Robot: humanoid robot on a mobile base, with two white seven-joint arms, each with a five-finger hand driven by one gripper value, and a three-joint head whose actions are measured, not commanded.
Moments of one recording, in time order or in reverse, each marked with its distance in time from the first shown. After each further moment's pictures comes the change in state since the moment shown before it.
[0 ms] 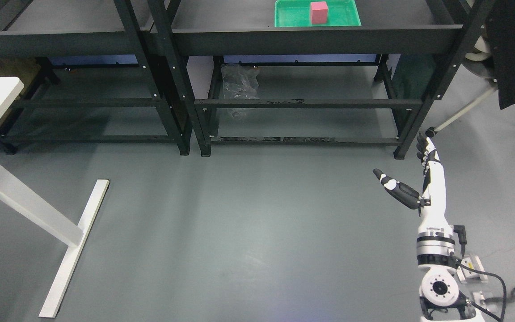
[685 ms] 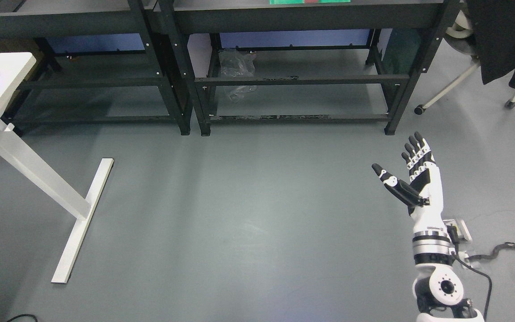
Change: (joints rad) left arm 0.000 0.000 0.000 0.000 0.000 0.000 0.000; right arm -0.017 0.000 0.001 0.028 -0.329 -0.041 0.116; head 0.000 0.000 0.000
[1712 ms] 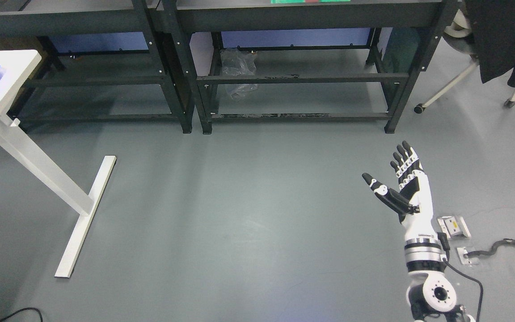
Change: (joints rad) left arm 0.000 0.000 0.000 0.000 0.000 0.000 0.000; right arm 0.019 0.000 0.035 0.016 -0.069 -0.021 0.005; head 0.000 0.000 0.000
